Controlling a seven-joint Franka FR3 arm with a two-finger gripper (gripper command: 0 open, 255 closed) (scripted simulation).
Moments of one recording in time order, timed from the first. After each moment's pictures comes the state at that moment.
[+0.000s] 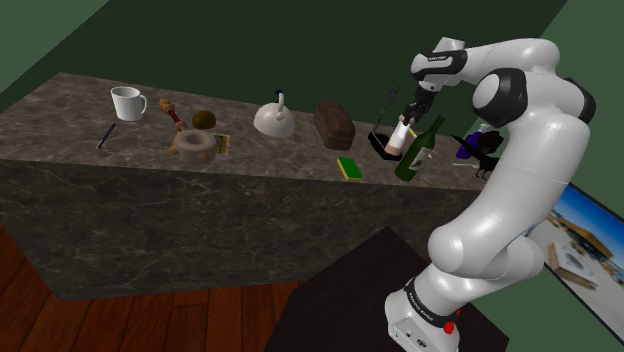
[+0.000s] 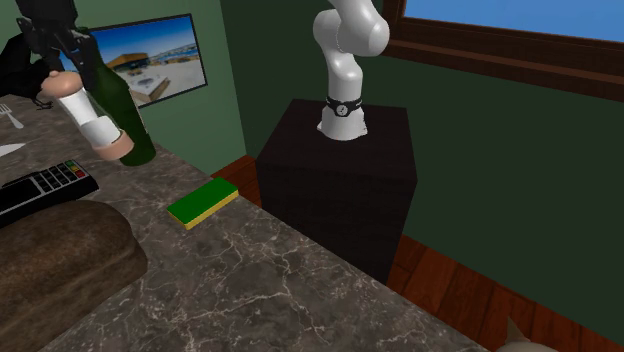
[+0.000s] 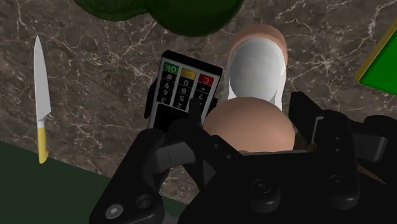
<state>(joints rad) -0.60 0.32 -0.19 -1.55 -0.06 2.00 -0.63</state>
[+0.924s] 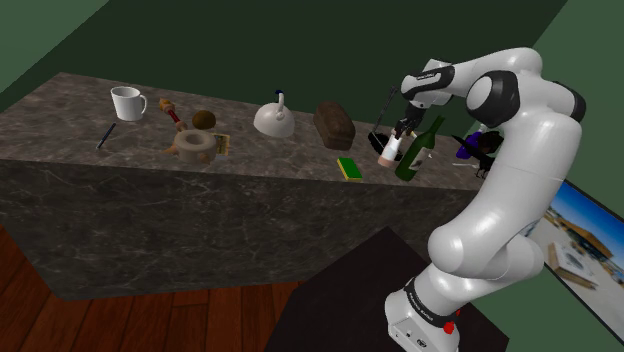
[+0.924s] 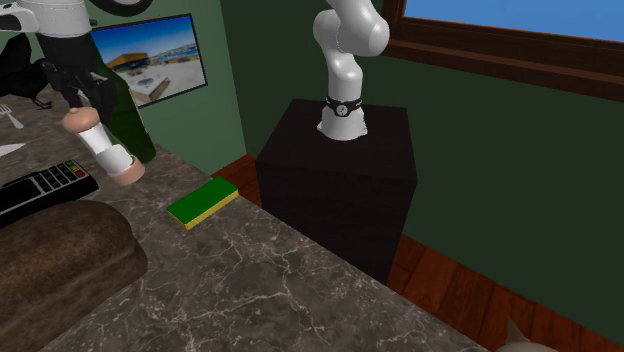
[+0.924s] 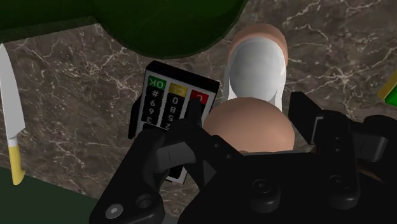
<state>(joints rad) -0.60 0.36 -0.19 -1.68 -0.06 2.16 -0.62</state>
